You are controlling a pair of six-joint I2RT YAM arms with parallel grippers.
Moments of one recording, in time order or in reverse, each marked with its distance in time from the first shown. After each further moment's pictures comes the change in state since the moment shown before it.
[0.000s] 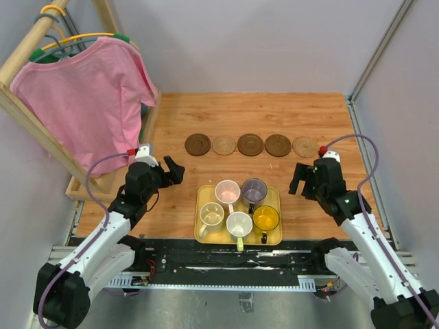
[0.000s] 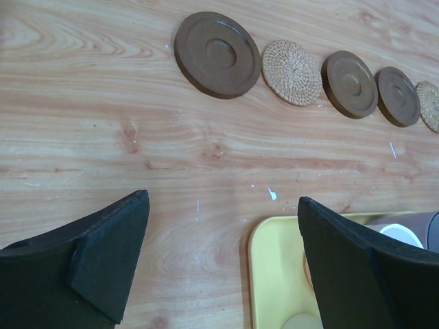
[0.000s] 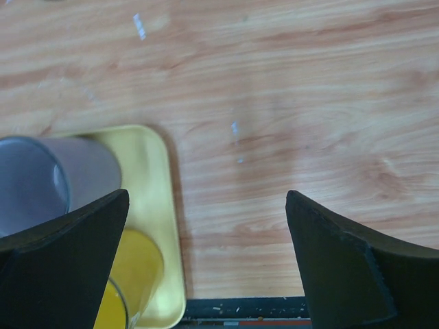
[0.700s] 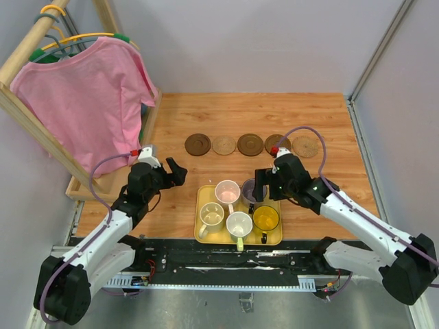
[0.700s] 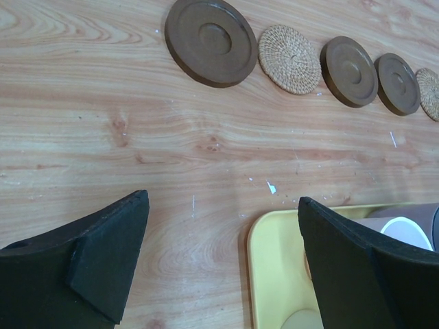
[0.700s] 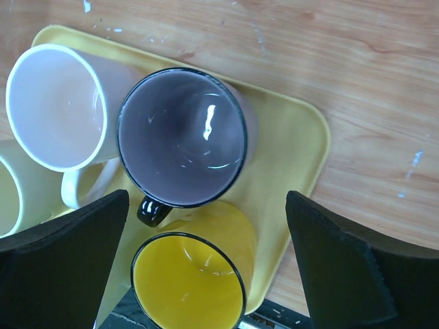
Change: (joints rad) left arm 0.000 0.045 -0.031 0.056 0.042 -0.007; right arm 0.419 0.266 0.068 0.143 -0.124 0.034
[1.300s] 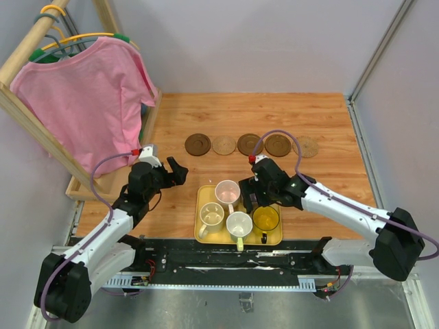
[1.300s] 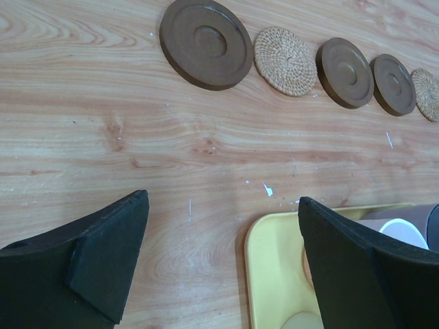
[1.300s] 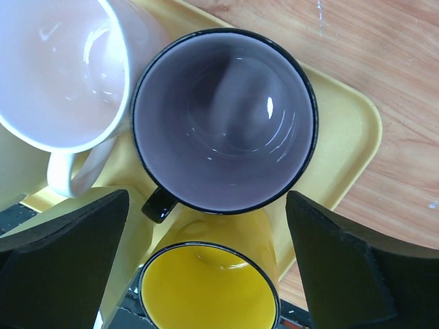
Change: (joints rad) left arm 0.000 0.024 0.000 0.030 0.013 0.000; right arm 0.165 0.195 0.065 -0.017 0.015 -0.041
